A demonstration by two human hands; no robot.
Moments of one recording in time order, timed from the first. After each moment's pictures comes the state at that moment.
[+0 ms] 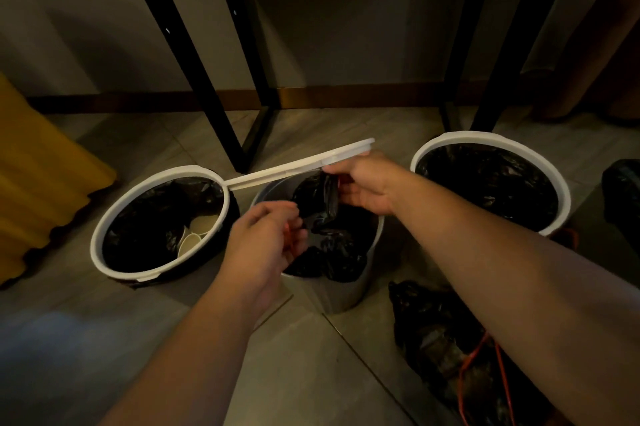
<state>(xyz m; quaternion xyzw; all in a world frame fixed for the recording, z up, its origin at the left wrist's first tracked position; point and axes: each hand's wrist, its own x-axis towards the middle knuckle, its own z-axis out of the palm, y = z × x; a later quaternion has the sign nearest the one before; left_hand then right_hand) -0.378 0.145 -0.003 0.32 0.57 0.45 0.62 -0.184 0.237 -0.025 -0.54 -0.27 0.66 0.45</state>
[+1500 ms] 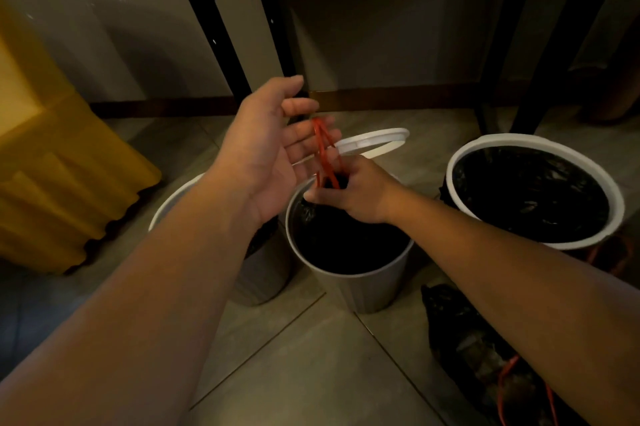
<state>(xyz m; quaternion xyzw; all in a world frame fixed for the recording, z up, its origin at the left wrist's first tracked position) -0.387 0.162 0.137 0.42 0.48 0.45 0.62 -0.236 0.210 -0.005 -0.48 -0.68 0.41 0.36</state>
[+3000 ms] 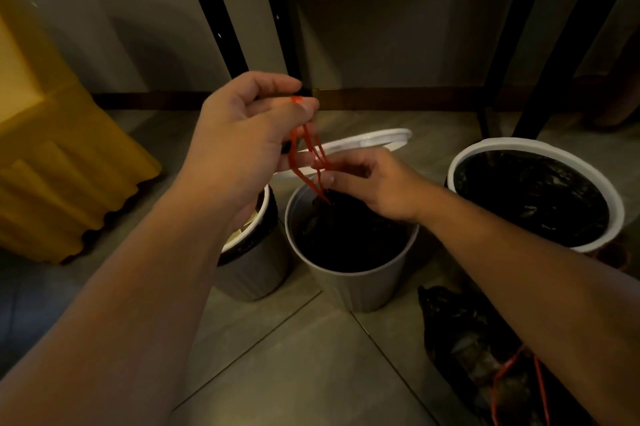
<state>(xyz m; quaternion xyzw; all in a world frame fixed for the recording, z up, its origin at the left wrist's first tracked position) -0.409 0.149 0.139 0.57 0.48 0.49 0.45 -0.215 0.195 0.014 -0.36 -0.67 0.52 0.39</state>
